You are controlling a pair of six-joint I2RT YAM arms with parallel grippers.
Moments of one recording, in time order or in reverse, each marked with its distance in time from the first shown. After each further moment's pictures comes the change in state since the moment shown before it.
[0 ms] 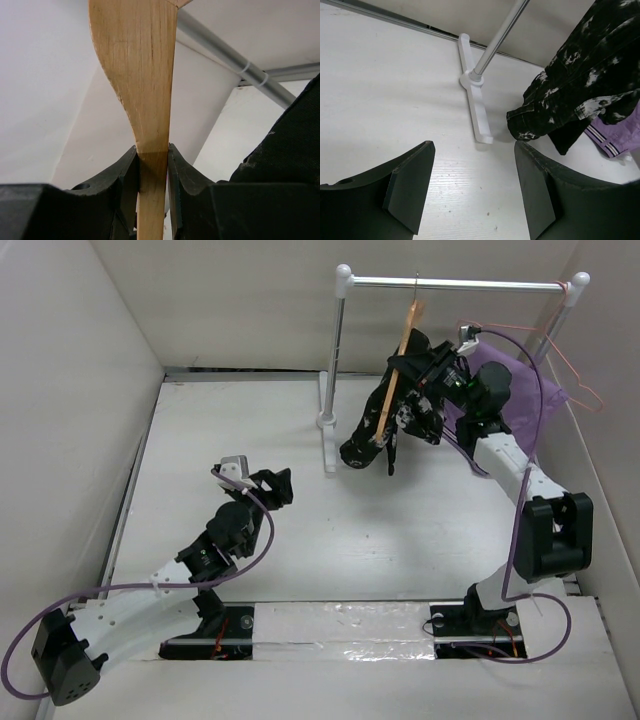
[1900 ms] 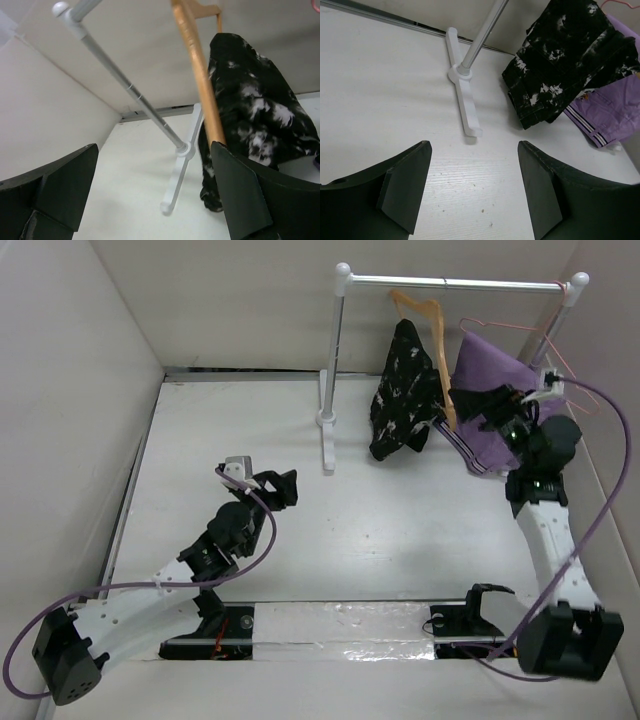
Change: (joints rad) left arm 0.011 0.020 -0.006 0.029 0.061 0.003; right arm -0.287 -0.442 -0.292 -0.293 0.097 -0.515
